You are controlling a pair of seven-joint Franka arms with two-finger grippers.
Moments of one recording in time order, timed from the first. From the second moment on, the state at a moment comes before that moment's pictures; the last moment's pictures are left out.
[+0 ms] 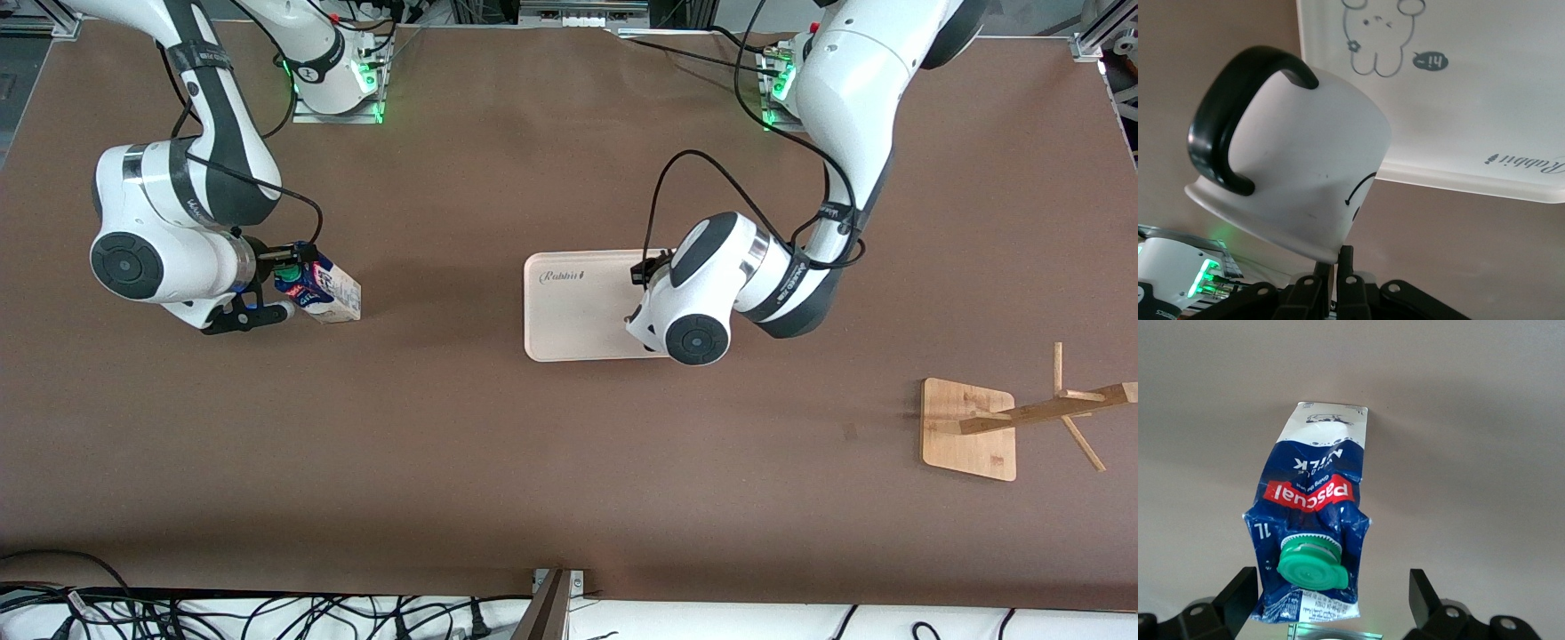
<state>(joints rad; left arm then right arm) -0.35 0.84 -0.25 -1.18 -0.19 1.37 -0.73 0.11 0.29 0.02 -1.87 -0.02 1.73 -0.06</state>
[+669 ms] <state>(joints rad) -0.37 0.94 -0.25 -1.17 -0.30 1.40 -0.76 0.11 0.29 0.02 -1.87 -0.02 1.73 -0.06</state>
